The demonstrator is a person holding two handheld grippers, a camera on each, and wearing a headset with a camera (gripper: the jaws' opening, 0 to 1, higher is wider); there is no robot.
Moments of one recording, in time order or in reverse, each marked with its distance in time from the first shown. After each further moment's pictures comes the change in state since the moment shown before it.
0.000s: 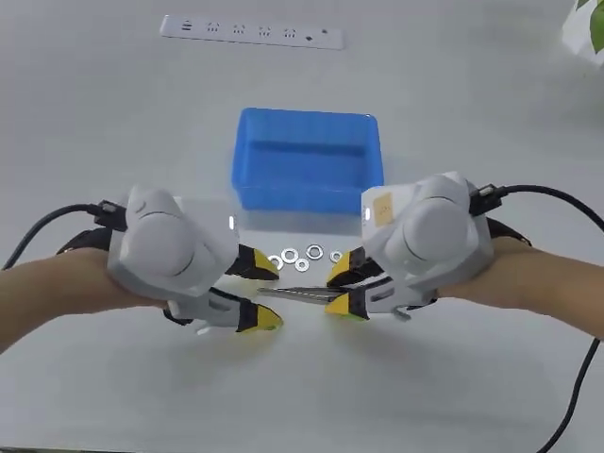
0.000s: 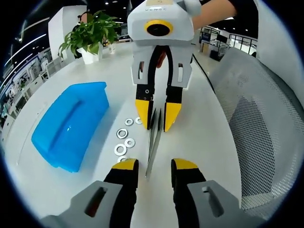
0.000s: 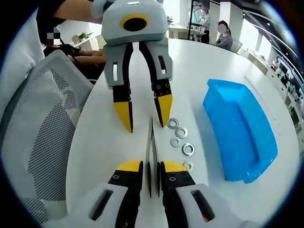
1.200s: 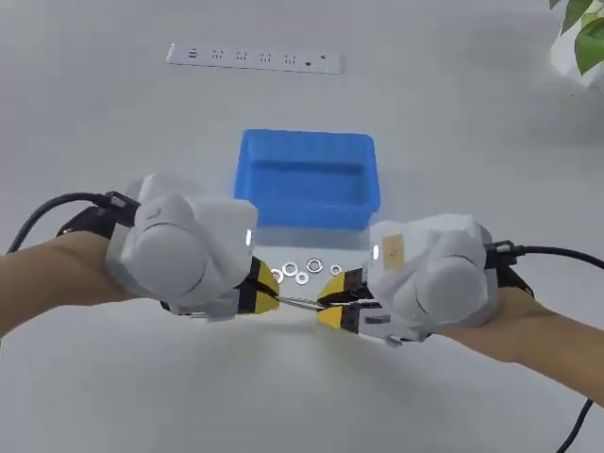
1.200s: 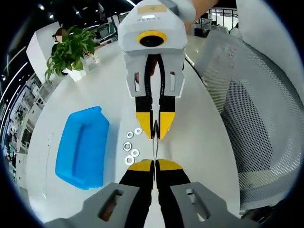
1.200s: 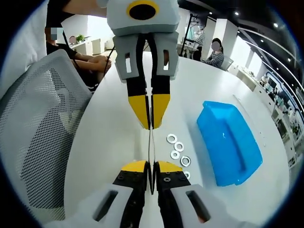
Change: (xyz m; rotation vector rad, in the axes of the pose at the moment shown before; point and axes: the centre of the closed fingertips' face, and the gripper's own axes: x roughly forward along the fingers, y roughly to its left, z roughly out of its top) left arm -0.037 -0.008 0.029 0.278 0.088 0.021; right arm -0.014 0.011 0.024 -0.089 -0.139 -0.167
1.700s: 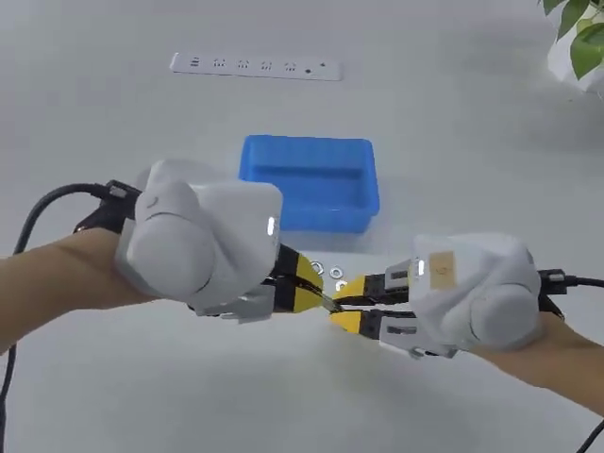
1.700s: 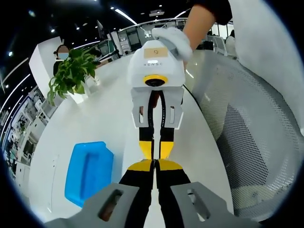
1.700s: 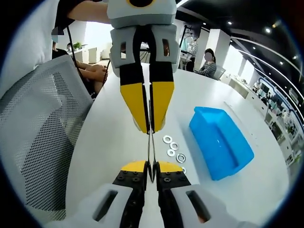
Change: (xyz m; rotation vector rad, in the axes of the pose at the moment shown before) left arm 0.000 0.000 0.061 0.015 -0.153 0.016; right arm -0.021 -0.001 -0.005 0.015 -0.081 -0.047
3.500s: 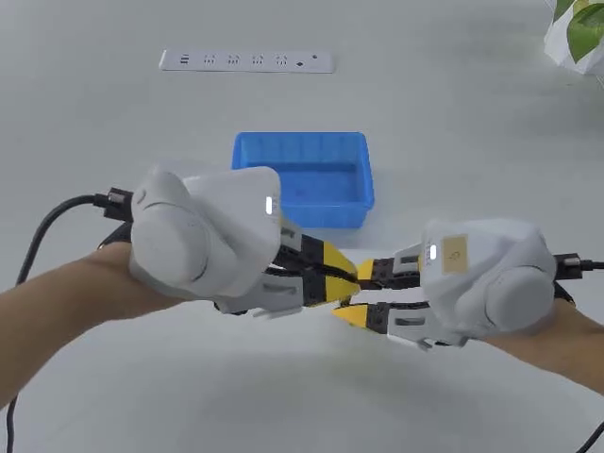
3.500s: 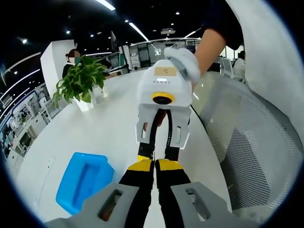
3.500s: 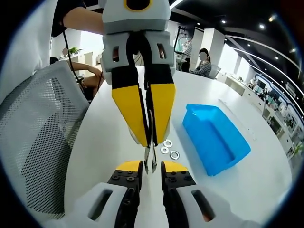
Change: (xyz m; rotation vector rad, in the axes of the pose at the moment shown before) left arm 0.010 0.011 0.026 -0.102 -0.170 0.039; right arm -0.004 -0.011 -0.002 0.062 -0.031 -0.027
